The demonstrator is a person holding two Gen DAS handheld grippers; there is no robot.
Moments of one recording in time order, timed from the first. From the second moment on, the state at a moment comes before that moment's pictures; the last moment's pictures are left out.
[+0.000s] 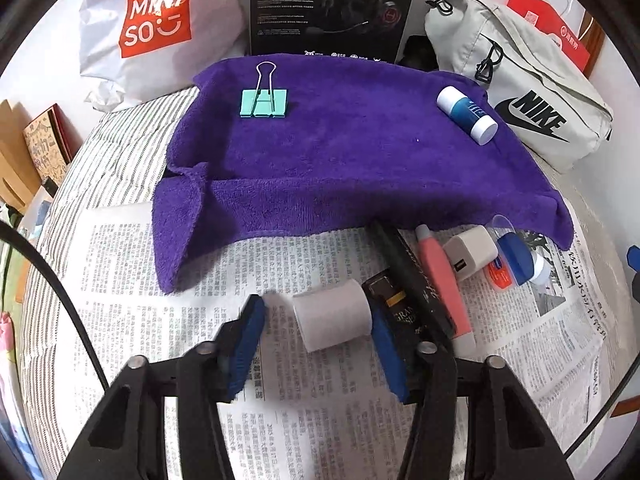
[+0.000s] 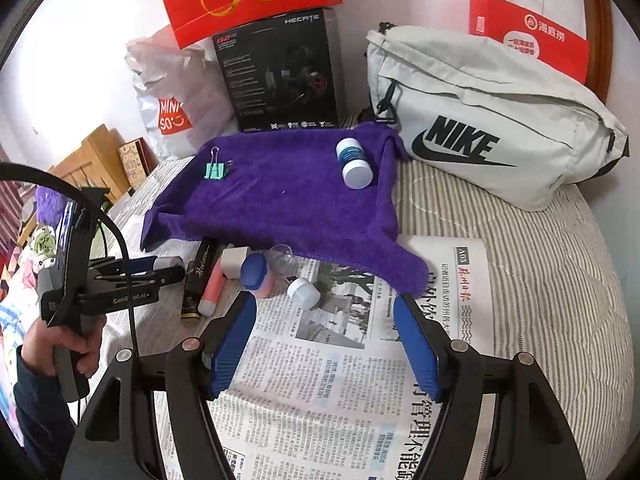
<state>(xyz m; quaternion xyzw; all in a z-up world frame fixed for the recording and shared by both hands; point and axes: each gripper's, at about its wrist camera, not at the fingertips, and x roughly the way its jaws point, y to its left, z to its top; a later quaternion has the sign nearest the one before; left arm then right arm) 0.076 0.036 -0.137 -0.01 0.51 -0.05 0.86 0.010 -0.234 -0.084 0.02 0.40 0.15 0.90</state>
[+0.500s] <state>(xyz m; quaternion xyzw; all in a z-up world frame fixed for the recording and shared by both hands) 0.065 0.034 -0.138 0.01 0.48 -0.05 0.87 0.047 -0.207 -0.134 -0.04 0.43 0.16 0.89</state>
